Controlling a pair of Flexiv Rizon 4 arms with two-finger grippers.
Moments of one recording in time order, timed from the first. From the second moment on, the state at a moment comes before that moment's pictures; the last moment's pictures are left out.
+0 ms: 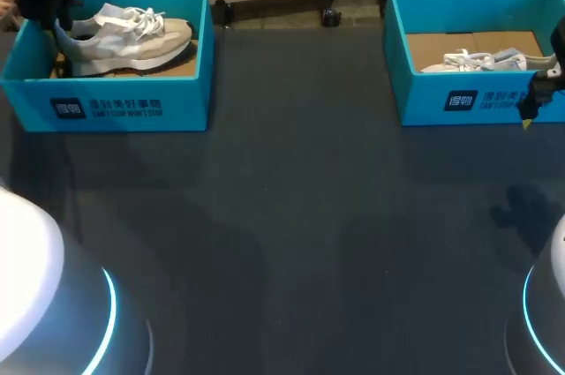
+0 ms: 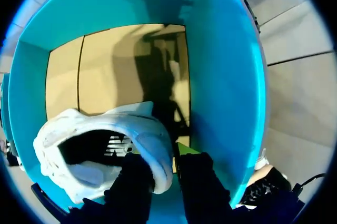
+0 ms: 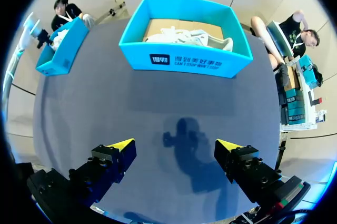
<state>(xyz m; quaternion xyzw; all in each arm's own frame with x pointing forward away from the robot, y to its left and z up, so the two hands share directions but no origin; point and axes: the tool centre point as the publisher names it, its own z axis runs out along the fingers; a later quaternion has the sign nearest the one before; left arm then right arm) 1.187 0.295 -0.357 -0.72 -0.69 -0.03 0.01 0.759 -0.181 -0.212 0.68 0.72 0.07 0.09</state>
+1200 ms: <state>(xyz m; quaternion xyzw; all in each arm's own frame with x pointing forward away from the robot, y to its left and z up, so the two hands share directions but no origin) 1.154 0.268 -0.205 -0.76 -0.65 -0.02 0.00 0.759 -0.181 -0.212 0.68 0.72 0.07 0.09</state>
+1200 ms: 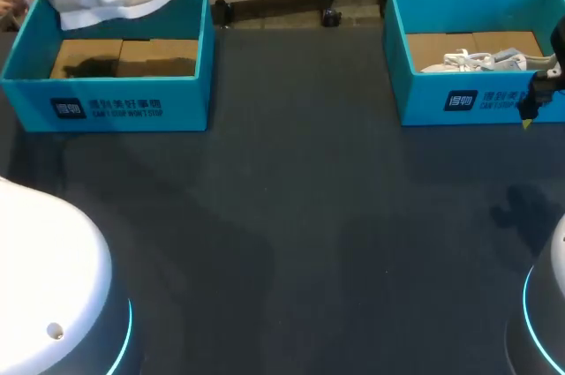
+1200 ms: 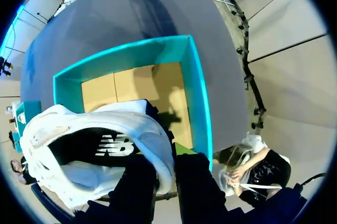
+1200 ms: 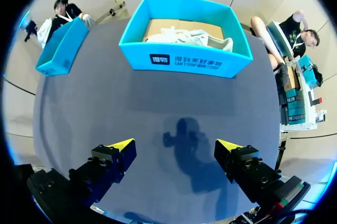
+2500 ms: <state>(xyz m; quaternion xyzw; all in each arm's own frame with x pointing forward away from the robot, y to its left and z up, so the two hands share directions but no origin) 1.091 0.225 -0.171 -0.77 -0.64 -0.07 0.05 0.759 -0.181 -0.212 0.68 0.72 0.07 0.09</state>
